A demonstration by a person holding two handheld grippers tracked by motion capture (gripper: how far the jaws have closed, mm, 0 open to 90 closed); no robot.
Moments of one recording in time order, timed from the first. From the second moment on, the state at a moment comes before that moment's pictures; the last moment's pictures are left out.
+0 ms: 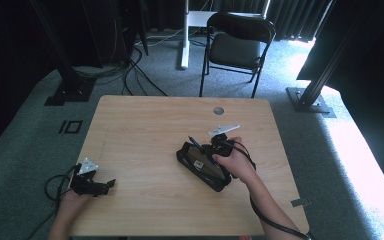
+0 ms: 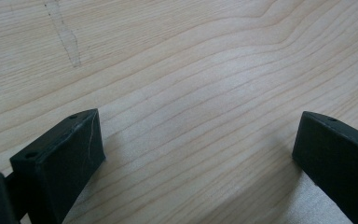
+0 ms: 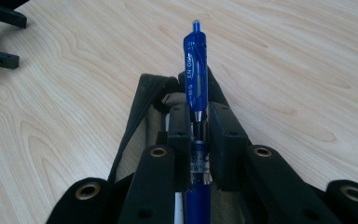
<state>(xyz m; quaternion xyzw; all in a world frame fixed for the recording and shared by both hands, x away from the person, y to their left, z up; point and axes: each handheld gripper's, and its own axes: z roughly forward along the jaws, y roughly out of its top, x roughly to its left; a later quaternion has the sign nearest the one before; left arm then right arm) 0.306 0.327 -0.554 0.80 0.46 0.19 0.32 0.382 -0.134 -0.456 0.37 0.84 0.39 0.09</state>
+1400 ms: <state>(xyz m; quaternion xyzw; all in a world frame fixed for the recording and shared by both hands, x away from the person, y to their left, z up) 0.306 0.327 -0.554 0.80 0.46 0.19 0.32 0.379 -0.105 -0.484 0.34 0.89 0.30 0.05</state>
